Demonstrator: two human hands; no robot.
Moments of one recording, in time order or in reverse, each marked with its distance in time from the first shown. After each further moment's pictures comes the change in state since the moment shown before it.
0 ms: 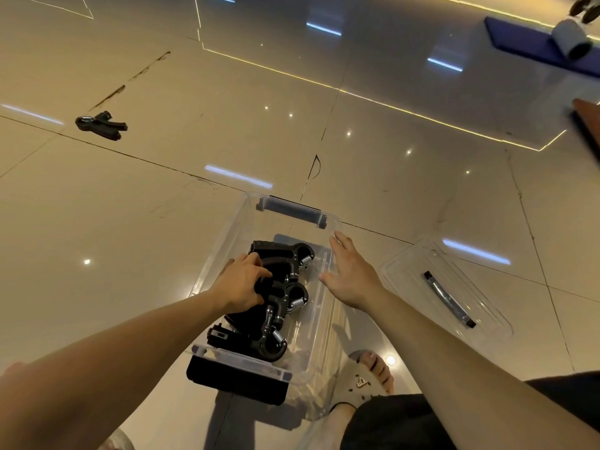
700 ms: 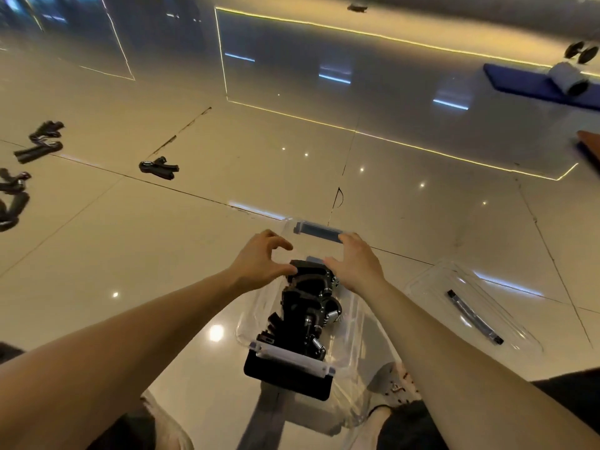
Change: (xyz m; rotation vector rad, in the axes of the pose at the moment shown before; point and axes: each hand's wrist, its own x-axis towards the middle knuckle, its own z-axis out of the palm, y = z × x) left_hand -0.062 0.000 -0.113 -0.415 0.284 -0.046; right_hand -0.010 -0.097 -0.023 0.048 0.220 0.058
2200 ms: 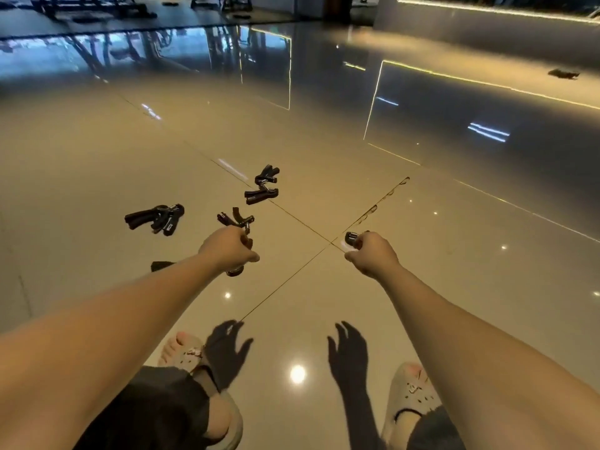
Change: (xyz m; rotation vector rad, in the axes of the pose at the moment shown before) left_hand -0.054 -0.431 -0.483 0.168 0.301 -0.702; right_hand 0.241 -0.566 0.194 0.011 -0.204 -0.230
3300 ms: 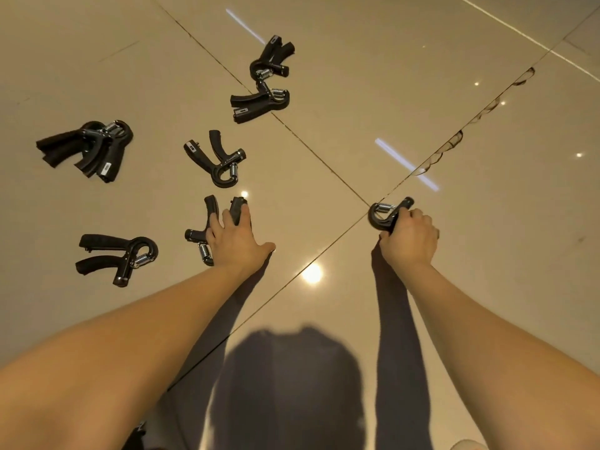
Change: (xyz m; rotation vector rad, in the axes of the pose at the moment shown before) left_hand 0.241 -0.069 0.215 0.178 -0.027 -0.284; right_hand 0.277 0.094 0.188 -0.400 0.061 0.053
